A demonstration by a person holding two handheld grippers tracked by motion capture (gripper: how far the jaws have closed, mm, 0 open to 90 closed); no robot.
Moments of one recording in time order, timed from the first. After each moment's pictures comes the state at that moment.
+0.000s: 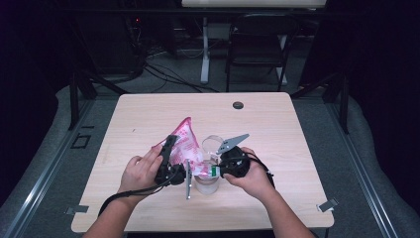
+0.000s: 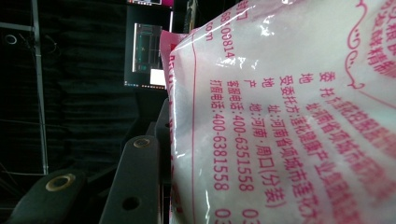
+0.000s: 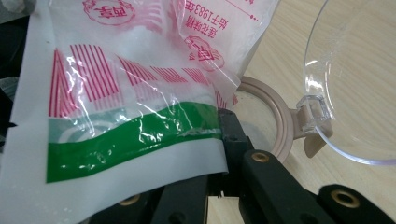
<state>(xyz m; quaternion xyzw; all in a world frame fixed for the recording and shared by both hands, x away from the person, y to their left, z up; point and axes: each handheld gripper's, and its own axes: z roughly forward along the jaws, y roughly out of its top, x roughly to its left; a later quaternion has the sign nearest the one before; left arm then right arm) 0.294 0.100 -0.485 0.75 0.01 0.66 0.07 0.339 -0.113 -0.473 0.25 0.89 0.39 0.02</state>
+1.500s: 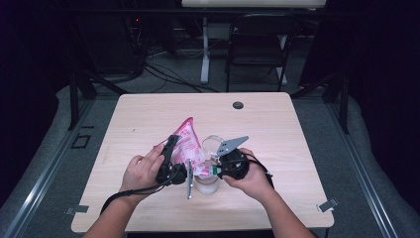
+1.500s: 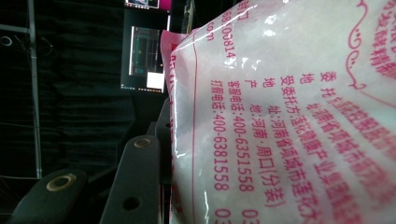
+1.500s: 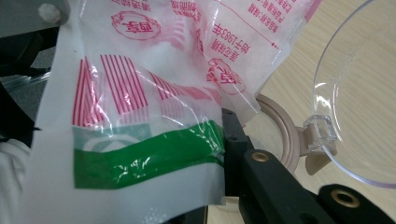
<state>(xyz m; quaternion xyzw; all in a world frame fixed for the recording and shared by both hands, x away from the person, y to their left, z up) 0.294 0.096 -0.484 0.75 0.00 0.66 0.08 0.333 -0.110 -0.471 0.22 0.89 0.41 0.04</state>
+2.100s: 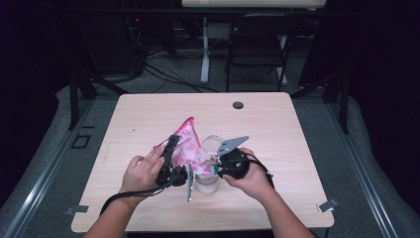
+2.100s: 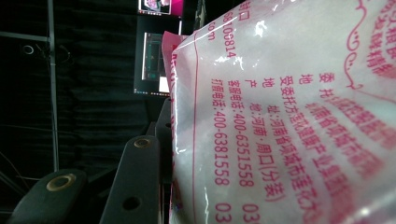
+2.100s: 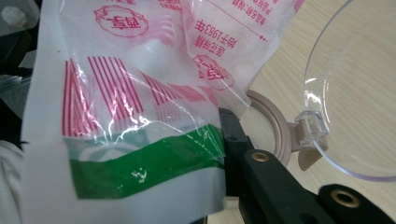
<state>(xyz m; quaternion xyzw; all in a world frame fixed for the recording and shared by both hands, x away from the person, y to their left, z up) 0.290 0.096 -0.486 0.73 -0.01 0.68 0.08 0.335 -0.111 -0.471 0.22 0.89 0.40 0.05</state>
